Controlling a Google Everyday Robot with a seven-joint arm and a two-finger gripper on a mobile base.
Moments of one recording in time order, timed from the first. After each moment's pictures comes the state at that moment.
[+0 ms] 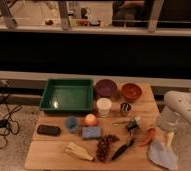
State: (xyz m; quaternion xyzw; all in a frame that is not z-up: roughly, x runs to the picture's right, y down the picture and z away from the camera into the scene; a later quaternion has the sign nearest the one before) arm 0.360 0.269 0.792 -0.44 -0.20 -0.18 0.85
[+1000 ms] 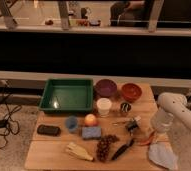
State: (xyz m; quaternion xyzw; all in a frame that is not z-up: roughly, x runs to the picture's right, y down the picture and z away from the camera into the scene) arm 0.336 0.276 0.801 -0.44 -0.22 -0.20 0.85
